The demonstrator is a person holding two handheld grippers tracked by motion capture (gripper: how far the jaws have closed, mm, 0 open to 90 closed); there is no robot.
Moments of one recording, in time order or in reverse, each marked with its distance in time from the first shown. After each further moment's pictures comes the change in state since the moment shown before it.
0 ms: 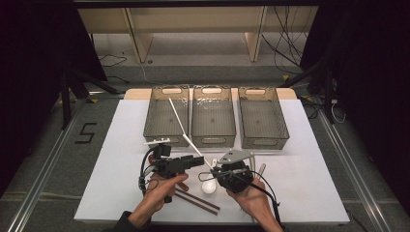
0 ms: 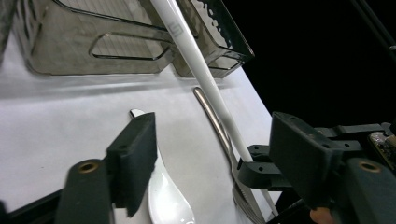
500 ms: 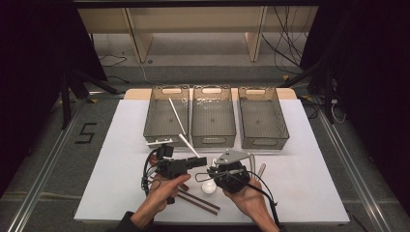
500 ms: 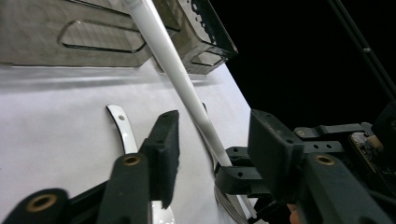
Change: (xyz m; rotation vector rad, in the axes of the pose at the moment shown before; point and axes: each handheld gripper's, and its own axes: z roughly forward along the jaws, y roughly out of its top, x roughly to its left) left arm -0.002 -0.003 0.006 0.017 -0.076 -0.031; right arm 0.005 0.003 0.004 -0.019 0.015 -0.009
